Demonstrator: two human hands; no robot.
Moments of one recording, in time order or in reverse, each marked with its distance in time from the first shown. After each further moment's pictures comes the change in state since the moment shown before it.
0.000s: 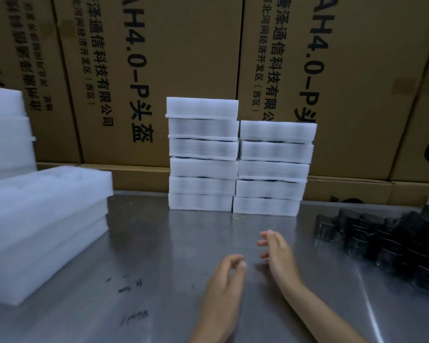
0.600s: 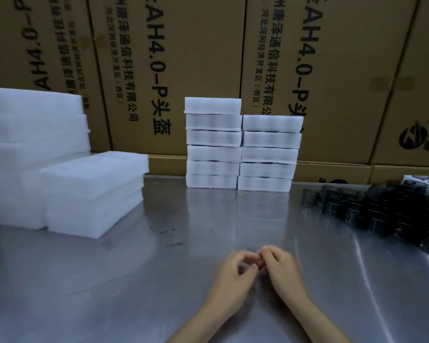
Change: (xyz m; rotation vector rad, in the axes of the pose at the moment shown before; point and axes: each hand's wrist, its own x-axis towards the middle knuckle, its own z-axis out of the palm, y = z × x) left_hand -0.129 0.025 -0.035 0.116 -0.212 0.186; right_hand -0.190 -0.038 -0.051 -0.234 -0.149 -0.126
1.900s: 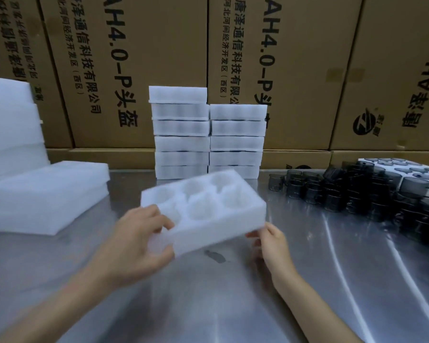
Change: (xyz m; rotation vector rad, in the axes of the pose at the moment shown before) left_hand -0.023 0.044 -0.113 0.778 0.028 0.463; right_hand -0.010 0.001 -0.038 0.419 0.176 0.223
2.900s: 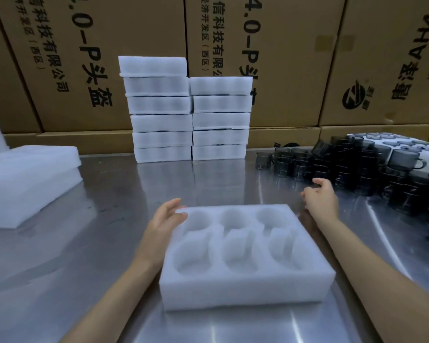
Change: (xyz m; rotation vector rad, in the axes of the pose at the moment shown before) left_hand 0.028 0.027 0.107 -1.127 0.079 -0.789; right_hand 0.115 0.010 -0.123 -0.417 0.386 -0.065
